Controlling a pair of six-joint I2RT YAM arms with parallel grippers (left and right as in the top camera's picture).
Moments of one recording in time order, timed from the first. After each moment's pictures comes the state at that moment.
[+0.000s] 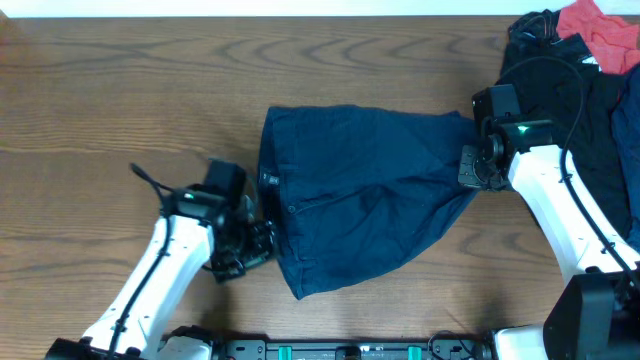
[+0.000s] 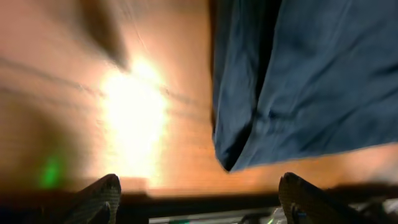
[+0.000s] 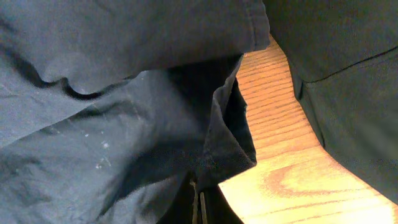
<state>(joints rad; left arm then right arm) -0.26 1.31 0.79 -1.10 0.35 -0.54 0.12 1.59 1.17 -0.97 0.19 0.33</state>
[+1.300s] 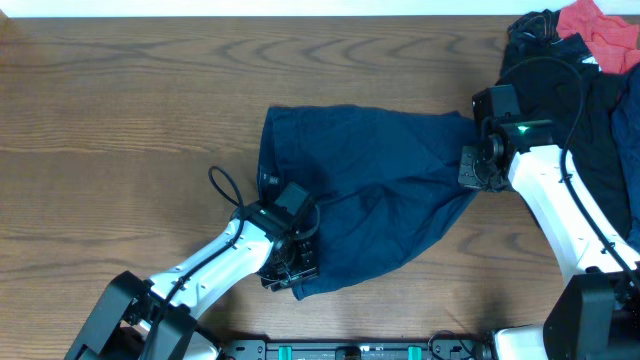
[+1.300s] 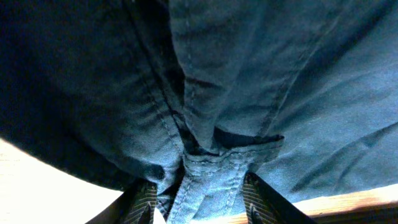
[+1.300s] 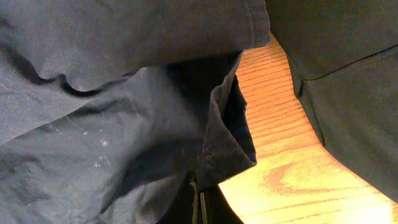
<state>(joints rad) -0.60 1.50 0.70 -0.76 0.37 -0.87 0.12 1.59 1.17 -0.98 0.19 0.33</state>
